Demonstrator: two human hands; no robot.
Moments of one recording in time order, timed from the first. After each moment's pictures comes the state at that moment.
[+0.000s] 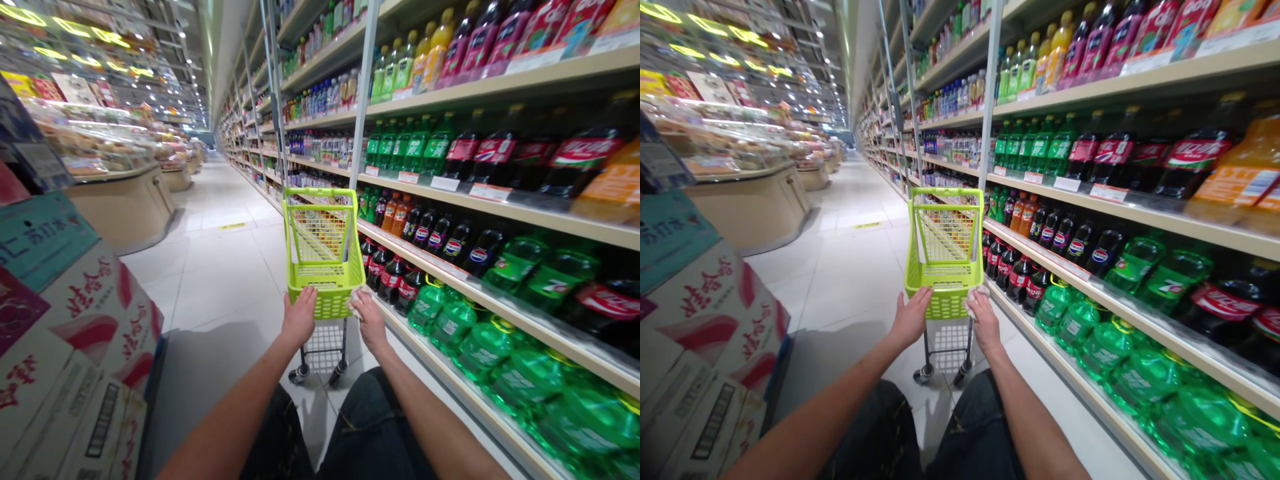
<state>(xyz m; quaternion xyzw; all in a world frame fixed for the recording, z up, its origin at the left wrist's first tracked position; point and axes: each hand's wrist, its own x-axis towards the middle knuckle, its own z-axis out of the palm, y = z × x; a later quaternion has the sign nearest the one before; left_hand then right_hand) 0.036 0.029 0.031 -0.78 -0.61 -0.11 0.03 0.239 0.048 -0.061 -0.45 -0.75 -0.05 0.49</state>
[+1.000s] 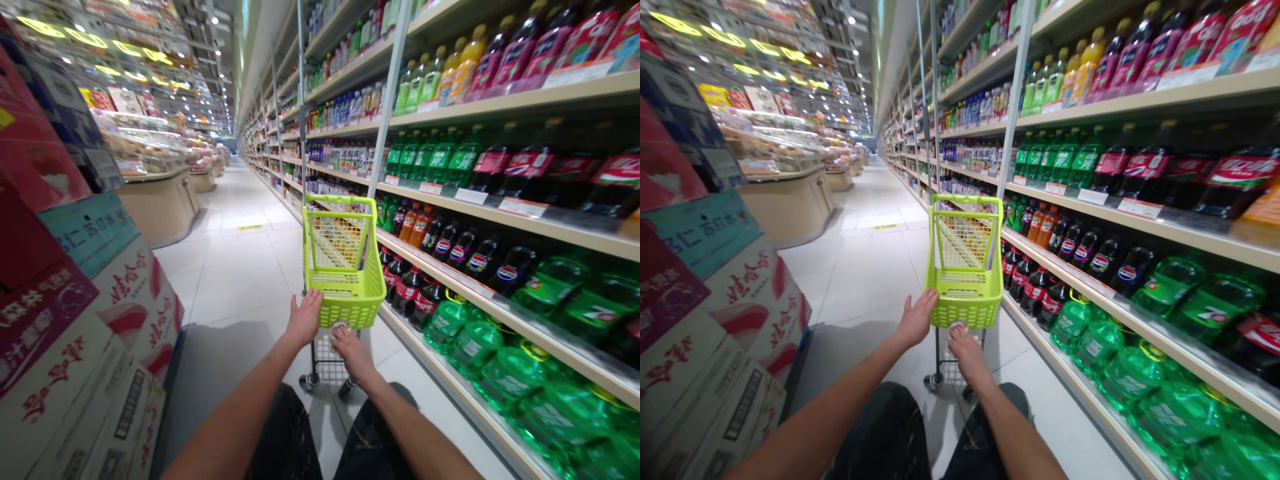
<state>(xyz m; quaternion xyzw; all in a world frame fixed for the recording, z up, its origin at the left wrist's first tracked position) 0.002 0.038 0.028 -0.78 -0.61 -0.10 0.00 0.161 0.033 -0.072 -0.34 -0.86 -0.11 0.37</state>
